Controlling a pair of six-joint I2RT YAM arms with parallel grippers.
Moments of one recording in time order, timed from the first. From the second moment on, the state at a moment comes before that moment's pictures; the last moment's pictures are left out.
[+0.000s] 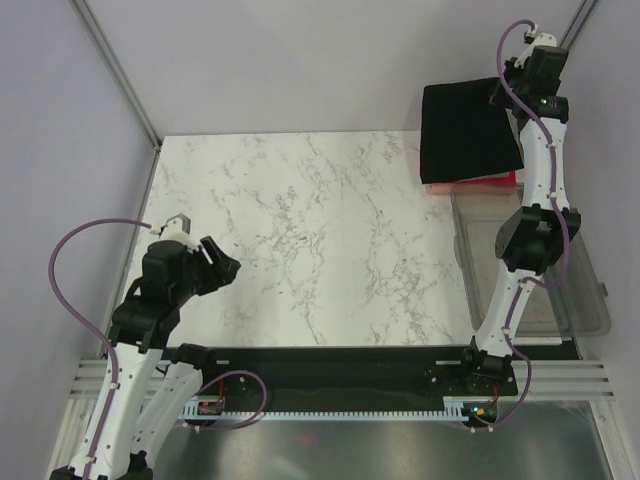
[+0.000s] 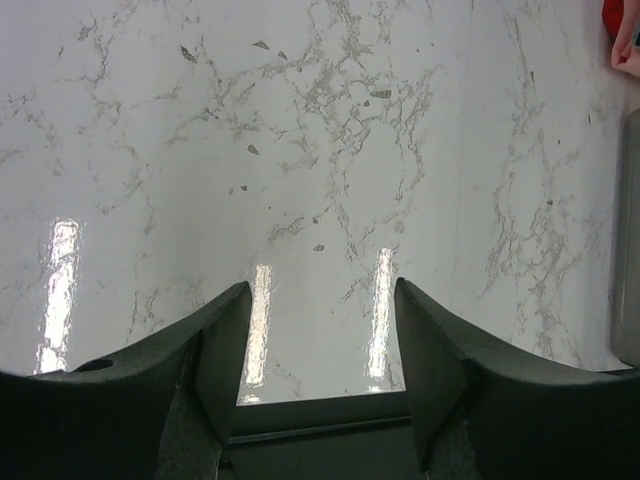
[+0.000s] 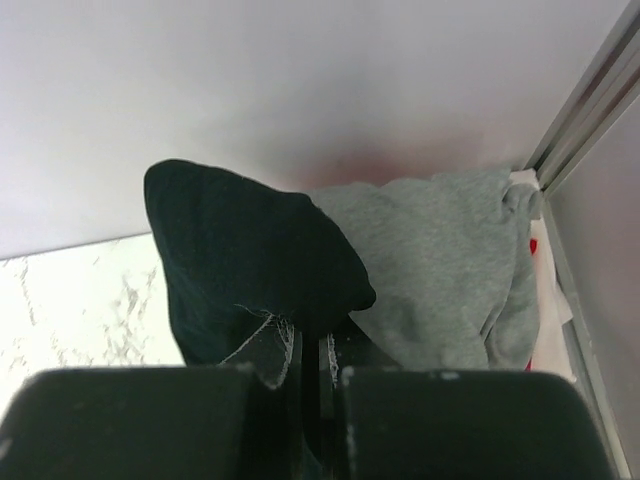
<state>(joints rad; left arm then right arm) -0.20 0.57 0.80 -0.83 0.03 -0.54 -0.19 2.18 2.41 -0.59 -0.14 0.15</state>
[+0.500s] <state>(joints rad) -0.20 0.57 0.80 -0.83 0.00 -0.54 -0.24 2.48 2.45 -0.33 0.05 0.14</state>
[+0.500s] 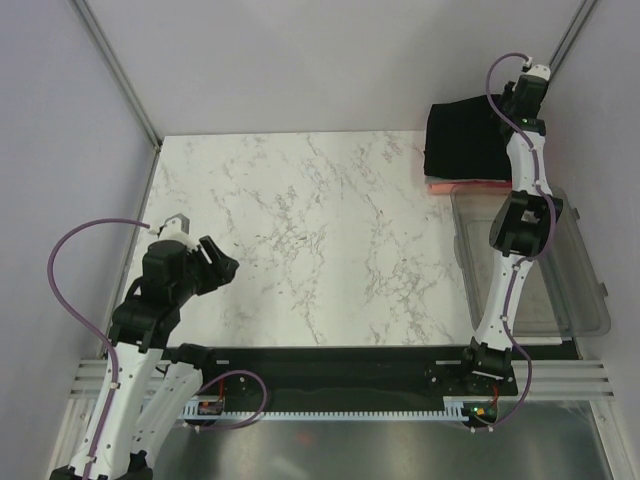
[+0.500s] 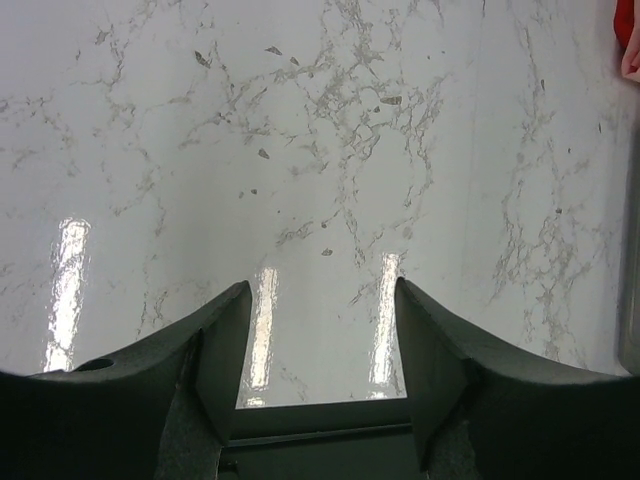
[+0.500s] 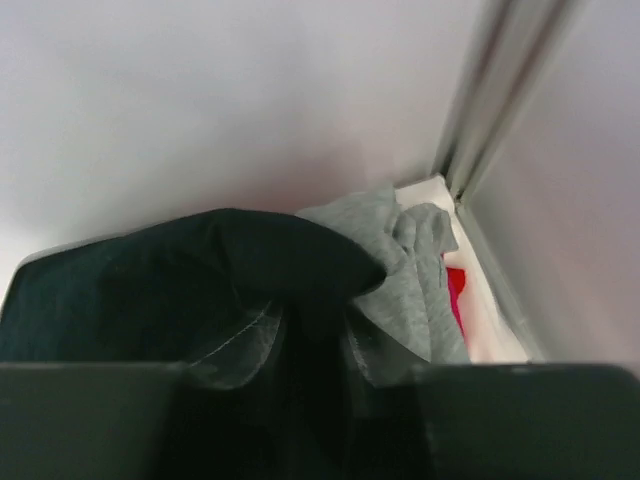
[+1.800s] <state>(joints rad) -0.20 0.46 0.80 -0.83 0.00 -0.54 0.27 0.74 0.74 -0.40 -0.20 0.72</state>
